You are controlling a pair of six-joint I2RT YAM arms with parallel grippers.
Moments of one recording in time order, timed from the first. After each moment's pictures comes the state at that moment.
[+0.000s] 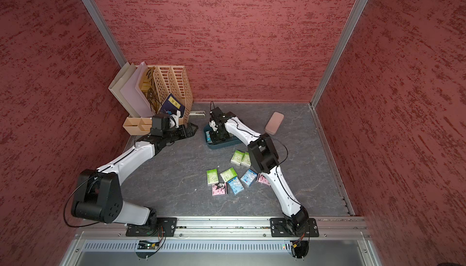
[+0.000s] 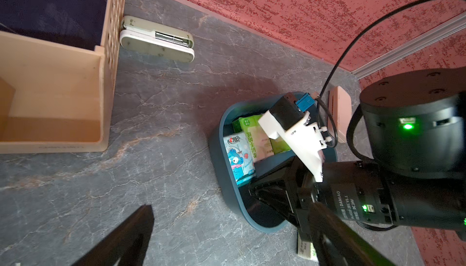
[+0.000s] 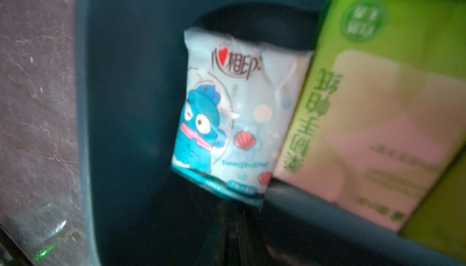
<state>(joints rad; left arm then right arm) -0.16 1.45 0.94 -0.14 0.32 -0.43 0.63 2.50 2.25 -0.99 -0.29 0.25</state>
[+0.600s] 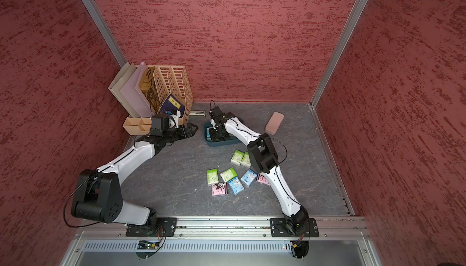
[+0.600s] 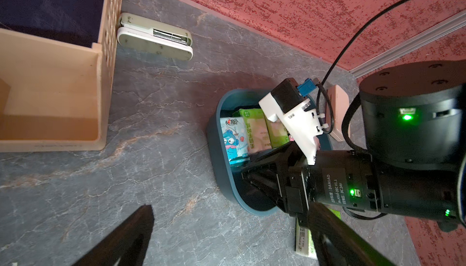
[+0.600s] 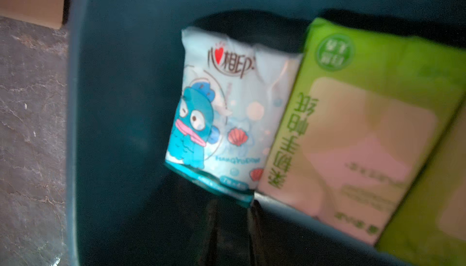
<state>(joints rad) -0.15 1.45 0.94 -0.14 0.33 -0.43 0.63 2.50 2.25 -0.91 -0.22 0.32</state>
